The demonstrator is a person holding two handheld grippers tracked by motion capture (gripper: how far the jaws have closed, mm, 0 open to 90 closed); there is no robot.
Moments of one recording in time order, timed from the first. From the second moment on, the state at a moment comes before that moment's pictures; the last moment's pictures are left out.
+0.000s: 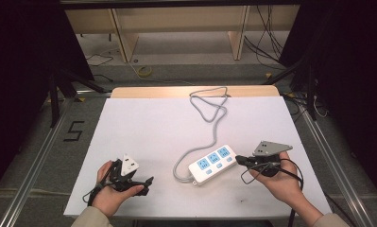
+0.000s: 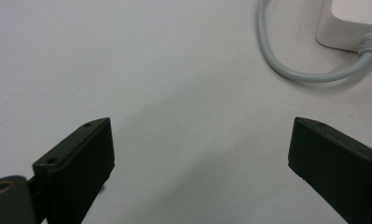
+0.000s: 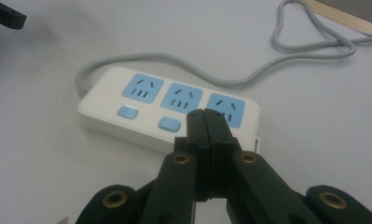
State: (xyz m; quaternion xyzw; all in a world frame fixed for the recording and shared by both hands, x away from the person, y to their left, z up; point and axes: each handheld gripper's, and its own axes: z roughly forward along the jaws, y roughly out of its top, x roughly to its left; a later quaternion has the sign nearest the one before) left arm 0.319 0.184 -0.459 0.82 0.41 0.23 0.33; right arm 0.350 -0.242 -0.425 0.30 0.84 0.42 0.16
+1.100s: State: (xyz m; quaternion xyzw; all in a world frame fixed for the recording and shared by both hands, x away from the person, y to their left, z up) left arm 0.320 0.183 -0.459 0.82 0.41 0.23 0.33; right arm 0.363 -0.219 -0.425 0.29 0.86 0.40 0.14
